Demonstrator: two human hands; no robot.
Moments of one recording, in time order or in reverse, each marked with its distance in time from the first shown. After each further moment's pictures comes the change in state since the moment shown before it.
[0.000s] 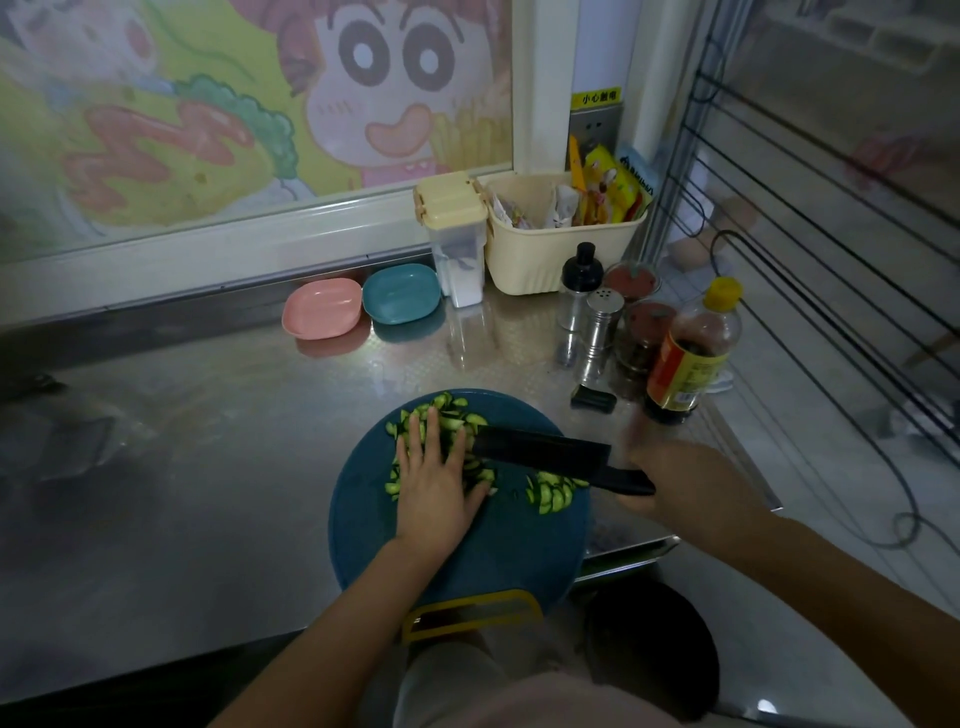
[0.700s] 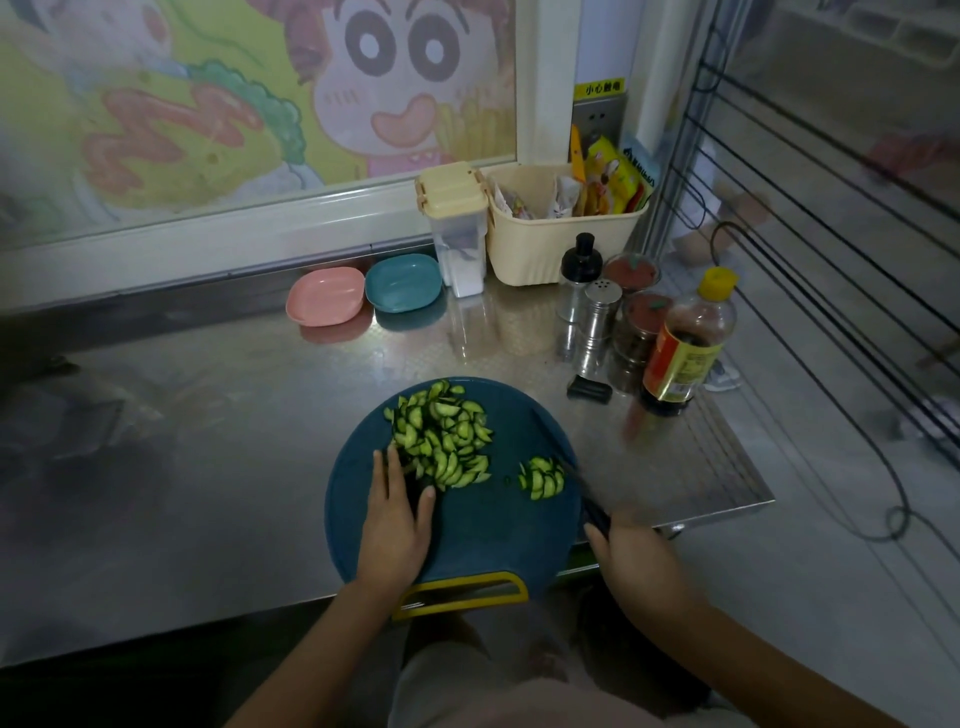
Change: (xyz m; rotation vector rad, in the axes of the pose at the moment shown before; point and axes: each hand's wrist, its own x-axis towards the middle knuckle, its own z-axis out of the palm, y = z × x) left_hand -0.055 -0.014 0.000 -0.503 -0.051 -0.358; right_hand -0.024 -0.022 0.110 0.220 0.058 0.311
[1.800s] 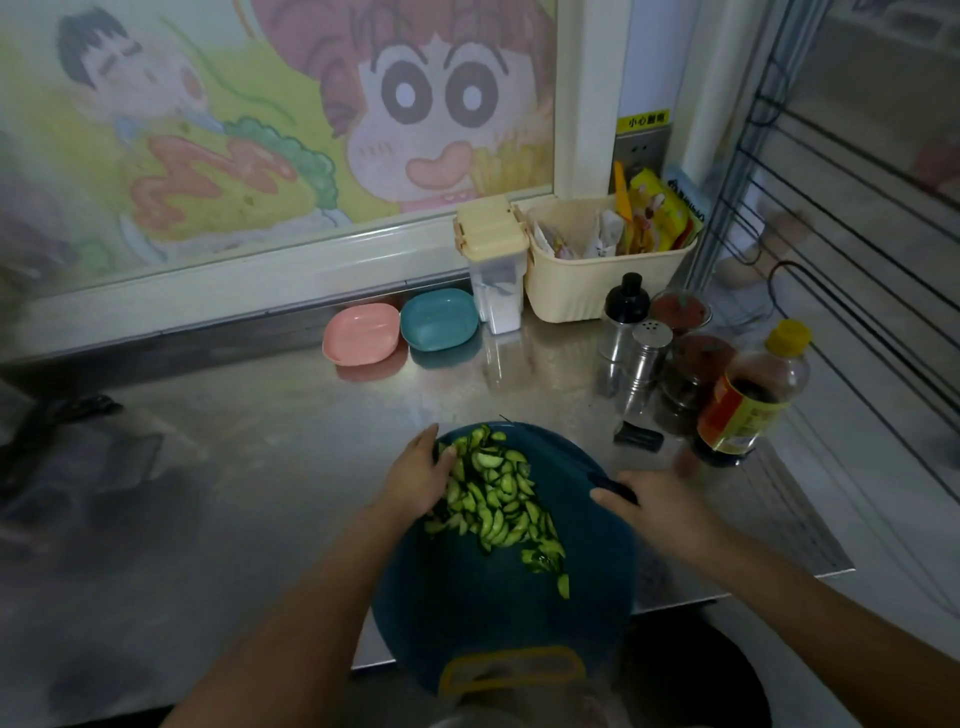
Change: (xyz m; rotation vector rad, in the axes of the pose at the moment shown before) left_hand 0.117 0.020 -0.051 0.030 -0.239 -0.076; right_hand 0.084 -0.041 -0.071 0.203 -0.194 -0.221
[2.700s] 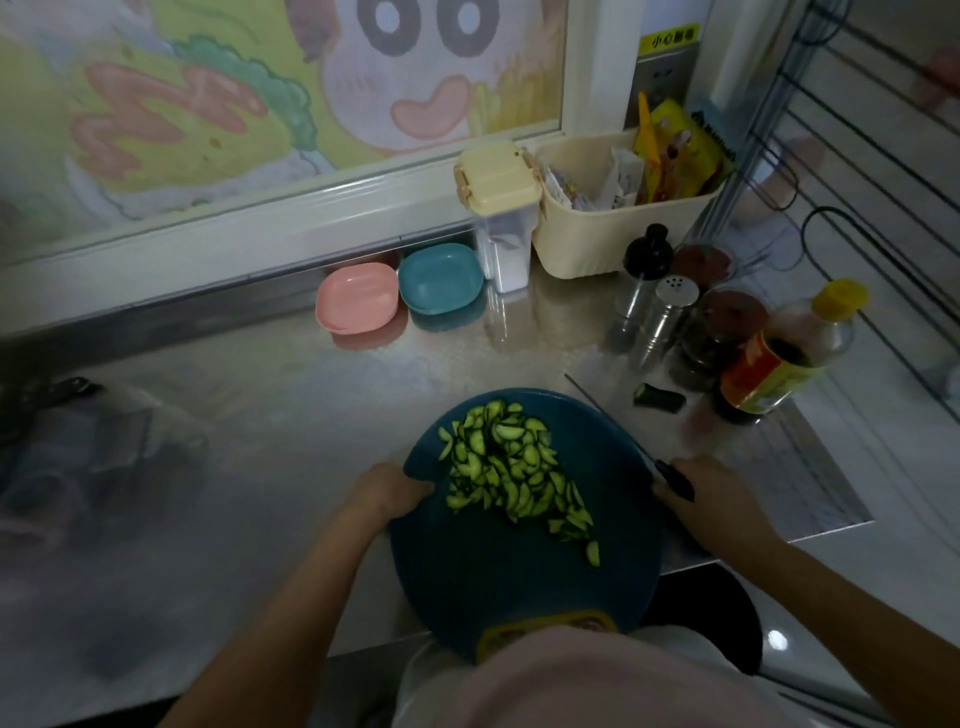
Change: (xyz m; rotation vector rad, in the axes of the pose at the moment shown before) left_hand -0.004 -0.036 -0.038 0.334 -0.353 -0.393; right_hand -0.002 0.033 0.027 -0.085 0.096 0.236
